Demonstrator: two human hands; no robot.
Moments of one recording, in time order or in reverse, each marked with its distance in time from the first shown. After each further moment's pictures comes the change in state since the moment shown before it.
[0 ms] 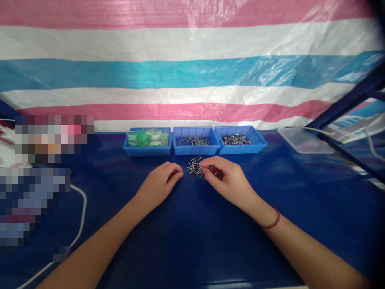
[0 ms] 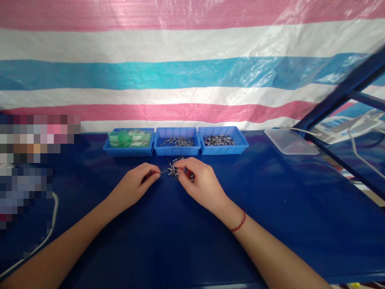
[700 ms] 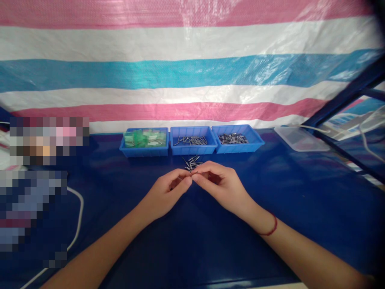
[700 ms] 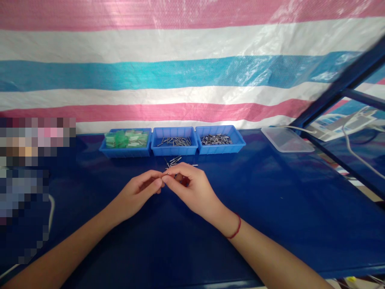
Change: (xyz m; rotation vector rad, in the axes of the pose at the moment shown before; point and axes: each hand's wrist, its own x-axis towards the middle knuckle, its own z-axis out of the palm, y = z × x) left_hand -0.008 0.025 0.009 -0.673 -0.120 -0.134; right_hand -0.006 -0.018 0.008 0.365 -0.040 0.119
